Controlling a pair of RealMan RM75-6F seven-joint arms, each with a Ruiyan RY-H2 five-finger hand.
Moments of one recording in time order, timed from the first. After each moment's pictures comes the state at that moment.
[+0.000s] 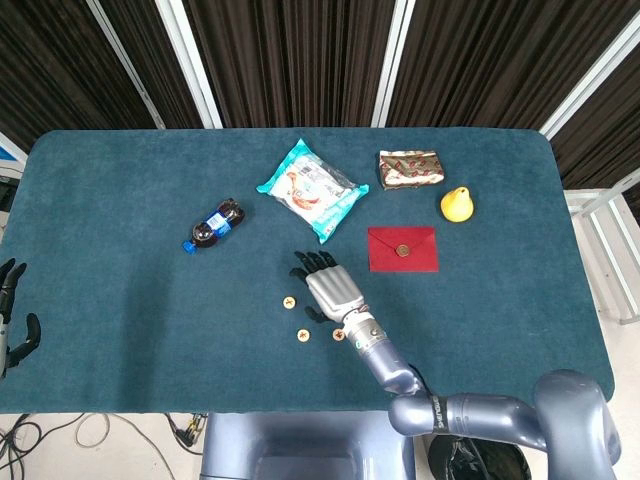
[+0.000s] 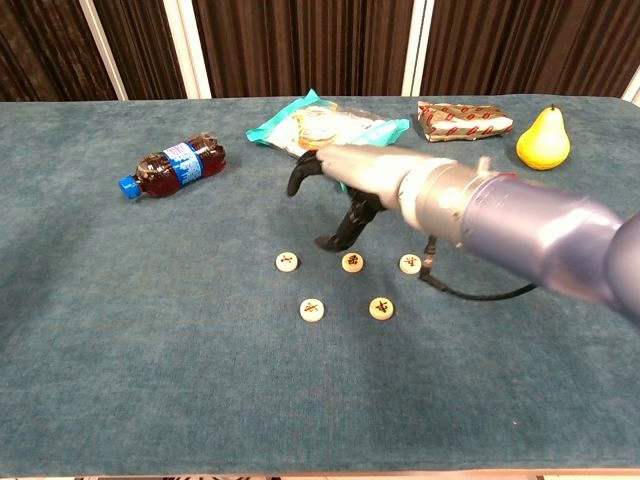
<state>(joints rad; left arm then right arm) -0.06 -1.16 -0.10 -1.59 1.45 1.55 -0.01 0.93 -1.79 0.28 -1.46 -0.86 0.92 -0.50</state>
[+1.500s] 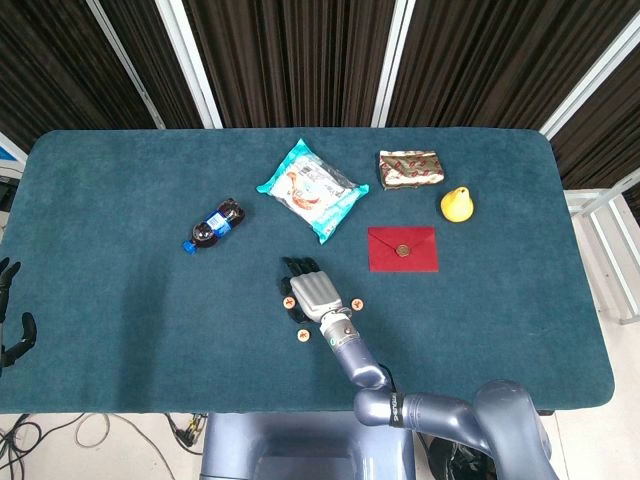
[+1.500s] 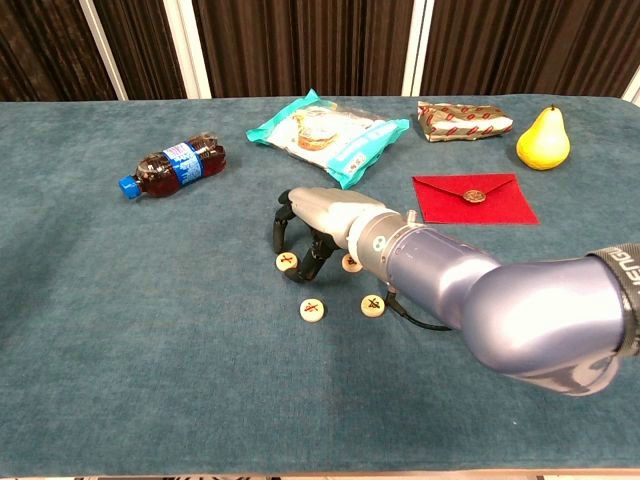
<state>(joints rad) -0.06 -1.15 -0.10 -1.59 1.43 1.55 -0.03 1.00 -2.05 0.32 -1.08 -0.85 0.83 -0.41</state>
